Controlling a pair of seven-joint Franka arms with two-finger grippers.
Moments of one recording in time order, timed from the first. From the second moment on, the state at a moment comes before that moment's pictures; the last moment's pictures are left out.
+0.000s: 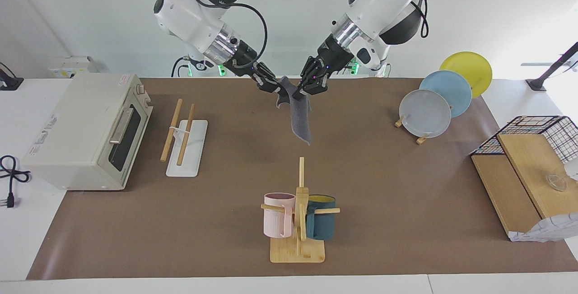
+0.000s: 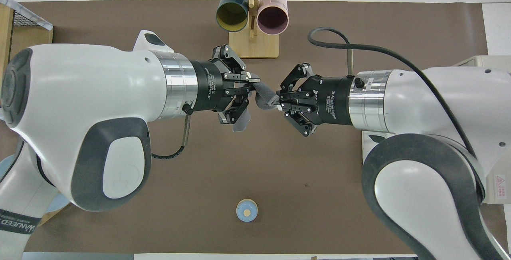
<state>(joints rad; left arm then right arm) -0.12 0.04 -0.48 -1.70 -0.54 2.21 -1.86 0.55 -0.07 -0.15 -1.93 0.85 2.22 1.28</state>
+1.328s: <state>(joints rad) 0.02 -0.06 -0.46 -1.92 -0.54 2.19 -1.38 0.47 -0.14 -0.15 -2.06 0.12 2.01 0.17</state>
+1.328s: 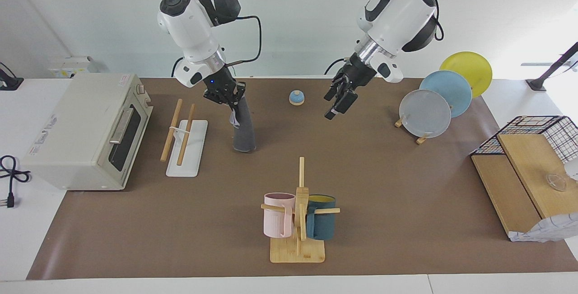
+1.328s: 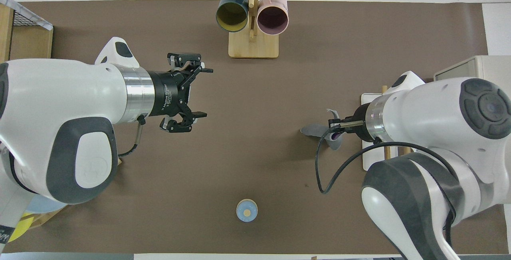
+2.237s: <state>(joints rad) 0.29 -0.08 -0.44 -1.91 -0.28 1.96 -0.47 0.35 -0.15 -0.16 -2.08 -0.08 2.01 -0.24</state>
